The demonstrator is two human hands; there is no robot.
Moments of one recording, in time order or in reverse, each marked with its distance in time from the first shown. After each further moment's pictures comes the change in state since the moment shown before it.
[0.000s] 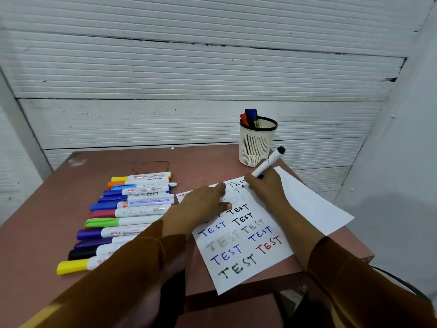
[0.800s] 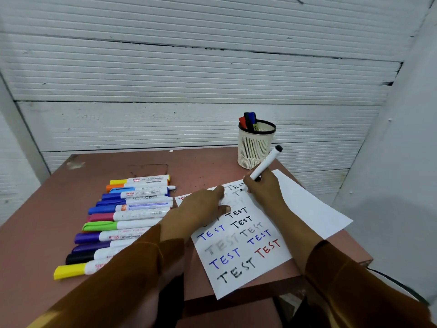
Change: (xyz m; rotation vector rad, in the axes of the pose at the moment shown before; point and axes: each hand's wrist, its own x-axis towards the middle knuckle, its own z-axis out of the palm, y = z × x) left_hand -0.002 0.001 -0.001 0.007 0.008 -0.004; right_hand 0.000 0.003 0.000 0.028 -0.024 -0.077
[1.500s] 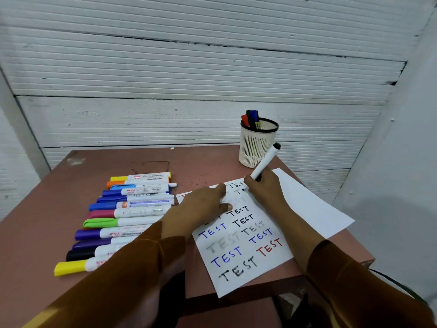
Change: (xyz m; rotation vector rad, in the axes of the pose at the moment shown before) left_hand -0.001 0.001 -0.002 -0.011 -0.016 -0.001; right_hand -0.001 -0.004 0.002 -0.120 -0.007 0.016
